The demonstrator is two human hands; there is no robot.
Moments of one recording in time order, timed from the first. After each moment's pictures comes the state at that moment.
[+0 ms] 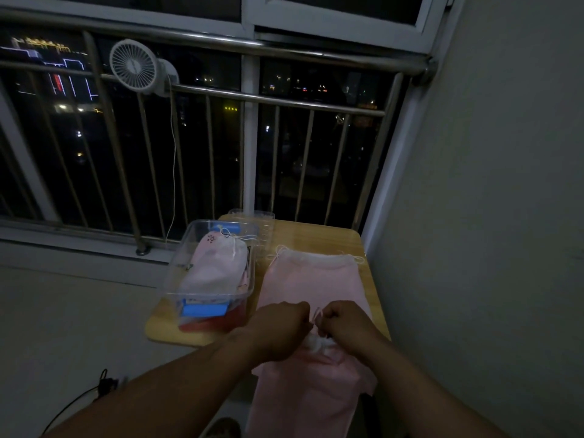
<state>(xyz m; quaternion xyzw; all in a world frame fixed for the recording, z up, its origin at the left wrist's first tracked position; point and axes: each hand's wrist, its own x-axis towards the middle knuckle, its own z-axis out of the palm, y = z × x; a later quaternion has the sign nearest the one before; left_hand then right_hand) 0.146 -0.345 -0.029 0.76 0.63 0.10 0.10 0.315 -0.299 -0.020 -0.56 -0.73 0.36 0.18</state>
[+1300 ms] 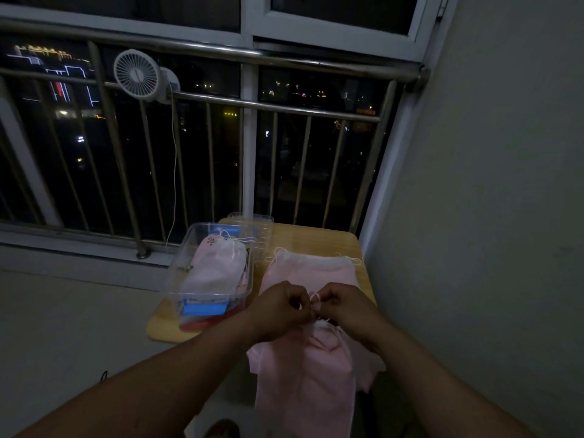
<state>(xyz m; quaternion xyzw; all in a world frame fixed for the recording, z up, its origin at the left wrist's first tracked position) 0.139 -0.350 0.000 0.68 0.61 0.30 0.28 0.327 -0.304 0.016 -0.46 -0.72 0.46 0.24</state>
